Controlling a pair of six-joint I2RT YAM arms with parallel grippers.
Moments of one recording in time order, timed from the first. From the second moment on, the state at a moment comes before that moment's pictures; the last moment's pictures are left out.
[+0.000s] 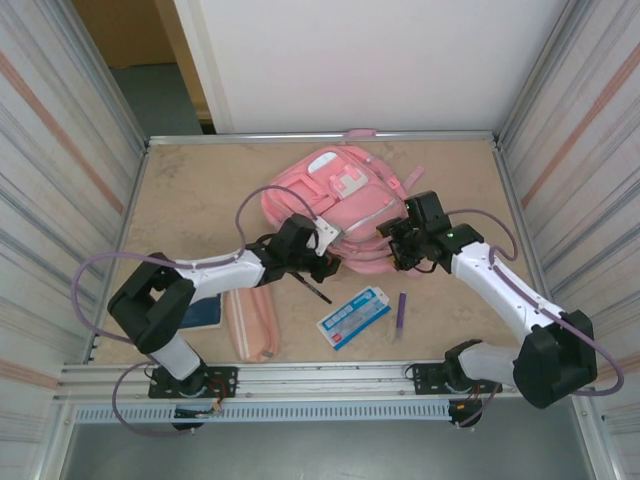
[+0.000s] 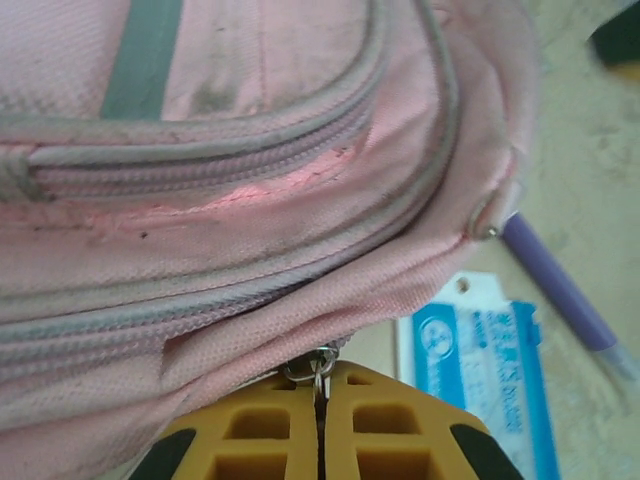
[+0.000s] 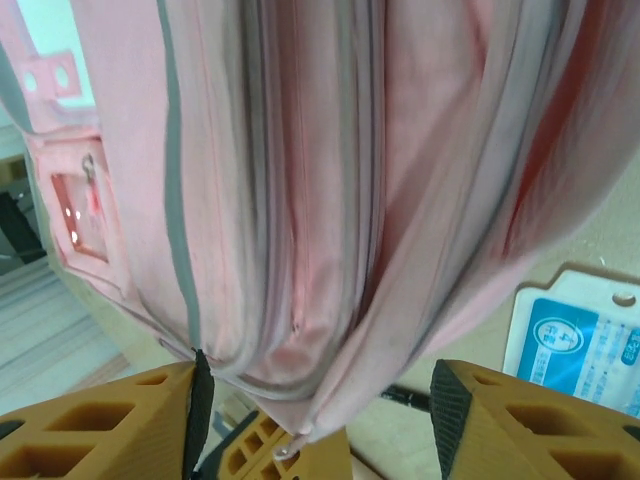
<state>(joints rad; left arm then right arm) -0.80 1.63 0.91 0.02 0.32 -0.16 0.45 1.22 0.91 -0.62 -0.15 1.51</state>
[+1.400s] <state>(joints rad) -0.45 1.57 0.82 -0.13 0.24 -0.14 0.55 1.25 0.87 -0.56 -0.15 1.49</state>
